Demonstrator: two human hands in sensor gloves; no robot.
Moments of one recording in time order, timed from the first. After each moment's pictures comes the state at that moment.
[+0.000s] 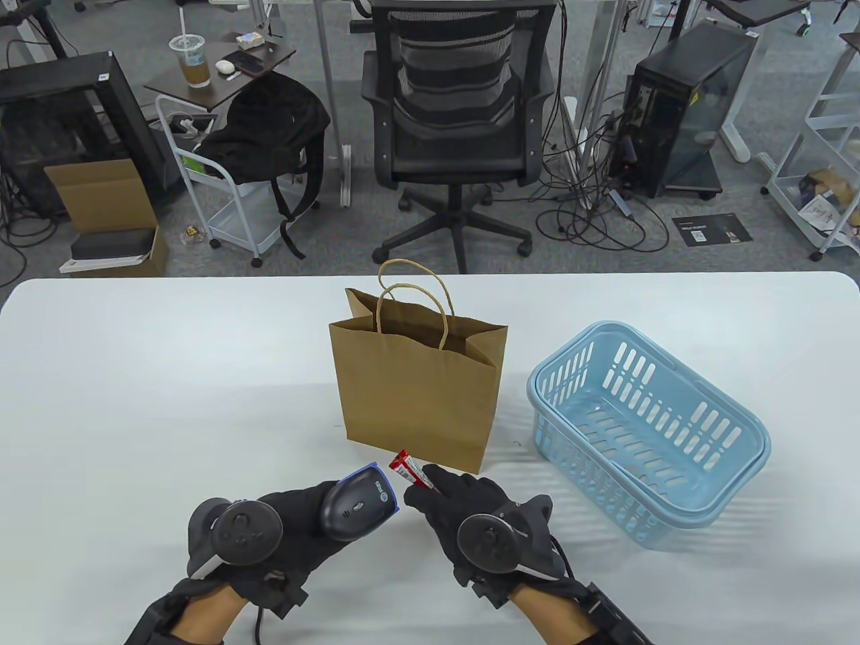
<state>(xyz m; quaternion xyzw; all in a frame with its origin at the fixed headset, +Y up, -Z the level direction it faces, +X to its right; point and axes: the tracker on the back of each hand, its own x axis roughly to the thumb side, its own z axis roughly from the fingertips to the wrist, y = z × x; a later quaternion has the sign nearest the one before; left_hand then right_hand) -0.242 -0.701 -0.290 0.07 -0.27 0.26 0.92 0.046 -0.716 -0.282 0.26 -0.15 0.94 0.19</state>
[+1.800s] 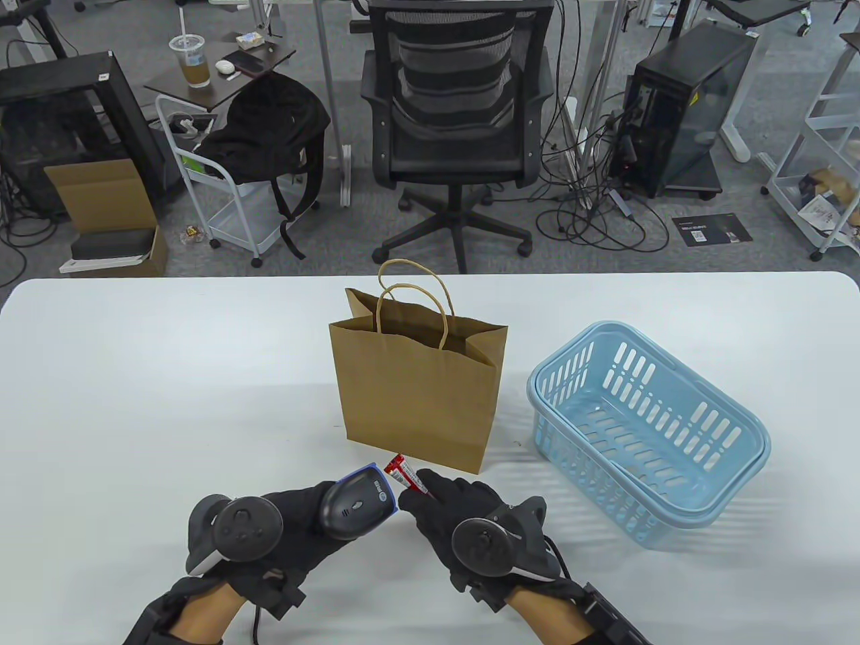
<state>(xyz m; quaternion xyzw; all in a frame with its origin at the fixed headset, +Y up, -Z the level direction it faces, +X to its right) -0.243 -0.702 -0.291 0.07 -0.27 0.27 0.92 0.039 -0.716 -0.279 0.27 -0.14 0.93 0.19</state>
